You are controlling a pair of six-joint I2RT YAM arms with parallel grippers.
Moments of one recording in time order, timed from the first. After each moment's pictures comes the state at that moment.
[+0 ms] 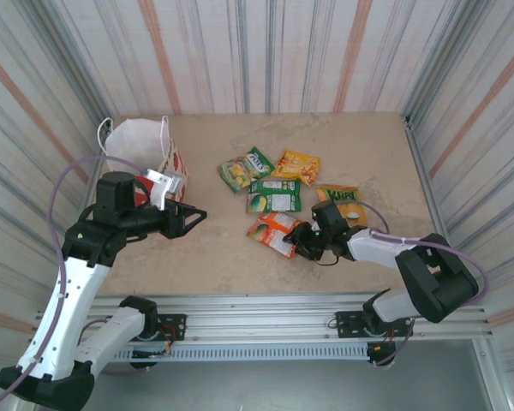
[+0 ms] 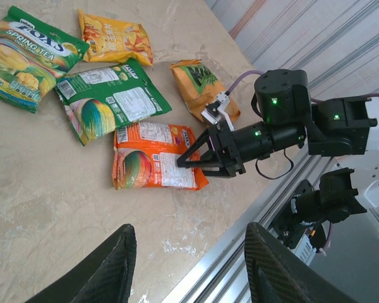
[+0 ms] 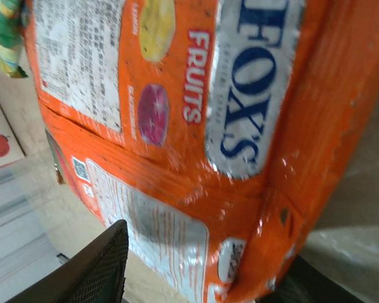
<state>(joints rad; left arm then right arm) -0.27 0.83 1.07 -0.89 0.67 -0.14 0.54 1.41 0.49 0.00 -0.40 1.17</state>
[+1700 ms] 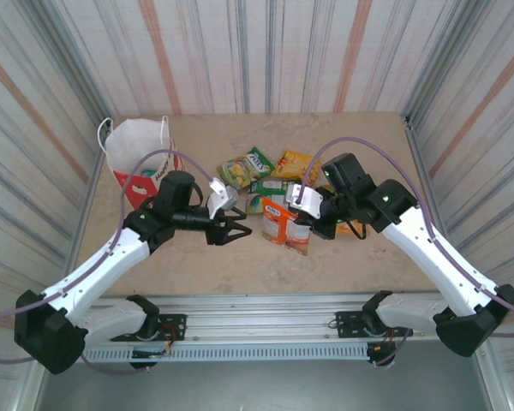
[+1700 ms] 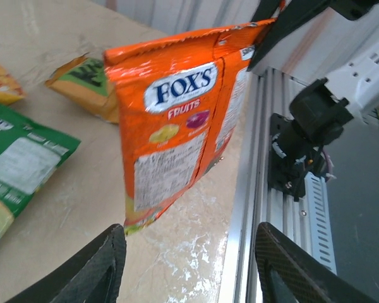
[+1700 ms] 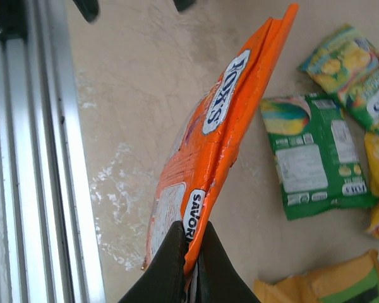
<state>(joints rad) -0.58 1.10 0.87 -0.37 0.81 0.17 0.65 1.17 1.31 -1.10 -0.35 -0.66</state>
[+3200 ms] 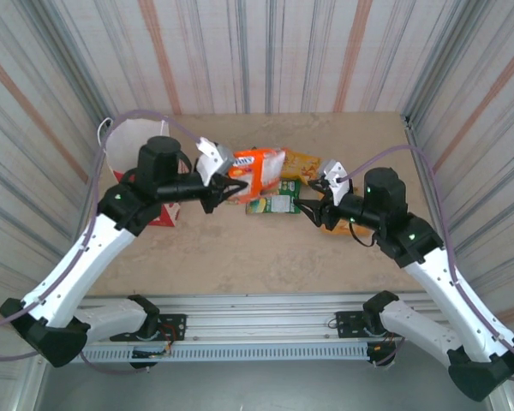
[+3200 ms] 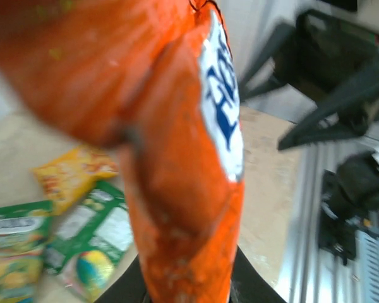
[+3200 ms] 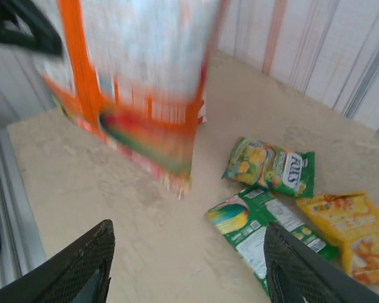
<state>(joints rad) -0.60 1.14 1.35 -0.63 0.50 0.16 0.53 0.84 0.96 -0.46 -0.38 -0.07</state>
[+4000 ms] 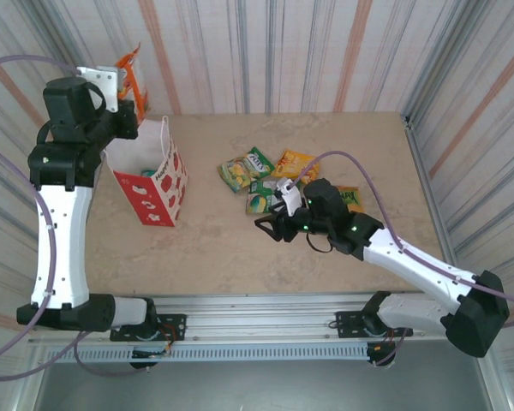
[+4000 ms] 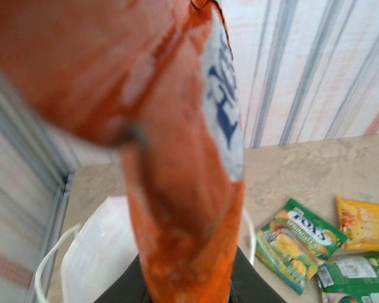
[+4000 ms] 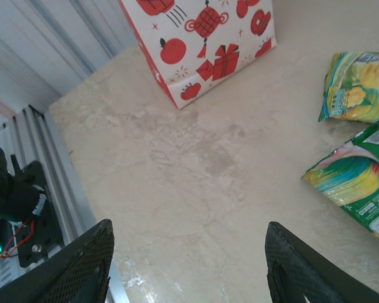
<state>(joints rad) -0.05 1.33 1.86 -0.91 0.05 0.06 0.80 1.12 0.85 -0.23 -0.29 0.20</state>
